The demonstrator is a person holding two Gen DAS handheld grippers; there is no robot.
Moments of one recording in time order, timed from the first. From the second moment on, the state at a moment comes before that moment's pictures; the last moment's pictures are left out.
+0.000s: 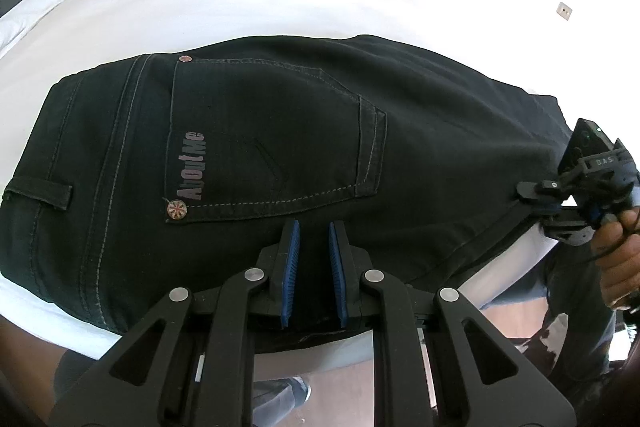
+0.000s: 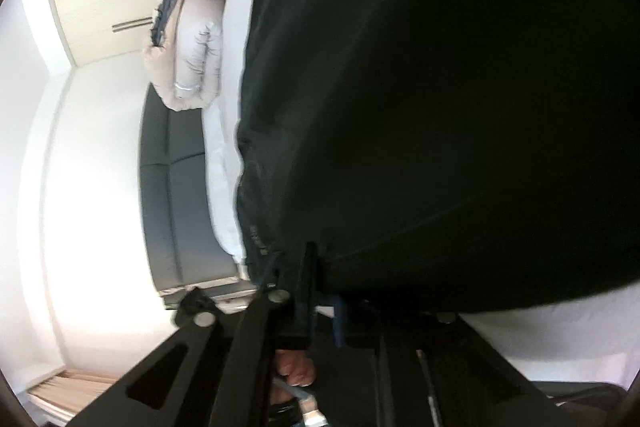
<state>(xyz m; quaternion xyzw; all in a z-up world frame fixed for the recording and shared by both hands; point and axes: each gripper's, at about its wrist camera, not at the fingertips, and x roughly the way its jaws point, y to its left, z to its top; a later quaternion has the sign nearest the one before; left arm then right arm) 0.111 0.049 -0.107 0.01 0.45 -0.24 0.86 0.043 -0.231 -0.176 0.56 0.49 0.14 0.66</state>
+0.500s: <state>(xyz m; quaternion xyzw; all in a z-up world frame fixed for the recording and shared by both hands) 0.103 0.051 -0.092 0.03 0.45 -0.23 0.86 0.032 -0.225 -0.174 0.52 0.49 0.13 0.68</state>
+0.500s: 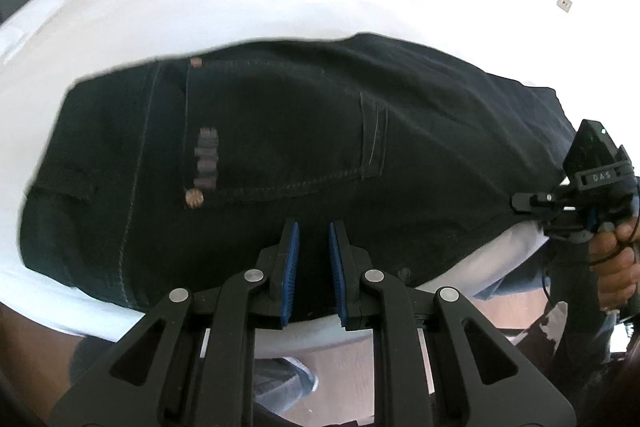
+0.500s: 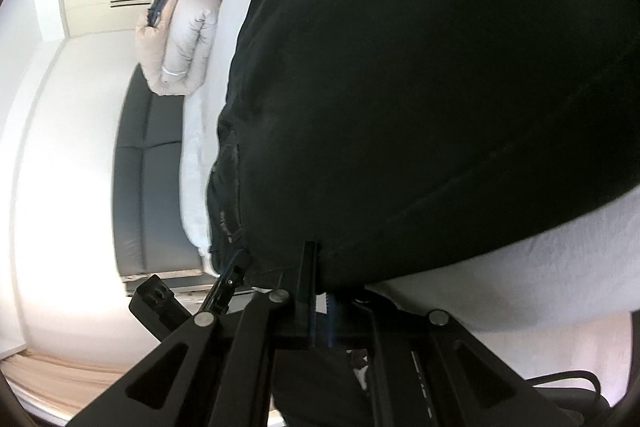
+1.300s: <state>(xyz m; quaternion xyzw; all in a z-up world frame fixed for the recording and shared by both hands) 0.188 -0.007 -0.111 0.01 0.46 -0.28 0.84 0.109 -0.298 -0.150 0.46 0.44 0.12 0.76</state>
